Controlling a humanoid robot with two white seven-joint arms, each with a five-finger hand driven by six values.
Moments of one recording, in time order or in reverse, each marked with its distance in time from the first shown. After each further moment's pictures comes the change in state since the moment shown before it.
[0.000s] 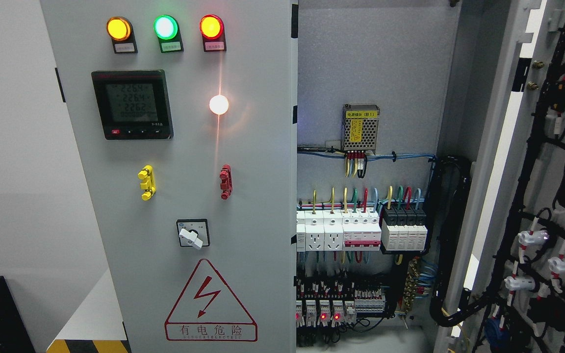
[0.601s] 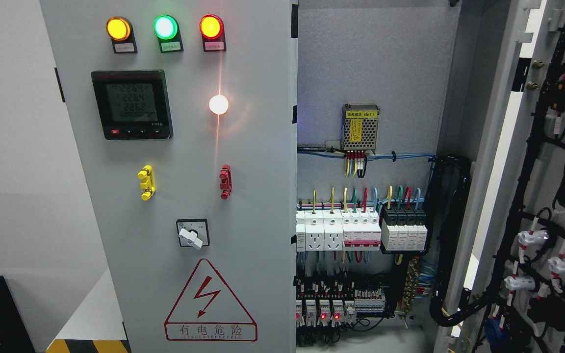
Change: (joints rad) left arm 0.002 0.020 -0.007 -0.006 0.000 0.001 0.000; right arm -0.212 0.012 -0.025 0.579 0.000 -0.001 0.000
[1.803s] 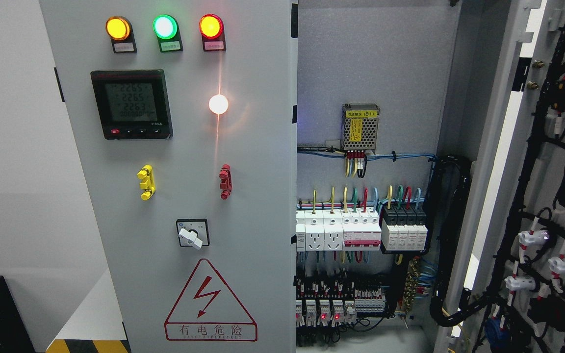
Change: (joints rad) left arm 0.016 0.109 -0.104 -0.075 0.018 -0.002 0.011; right arm -0.163 0.015 0.000 0.291 0.000 0.003 0.000
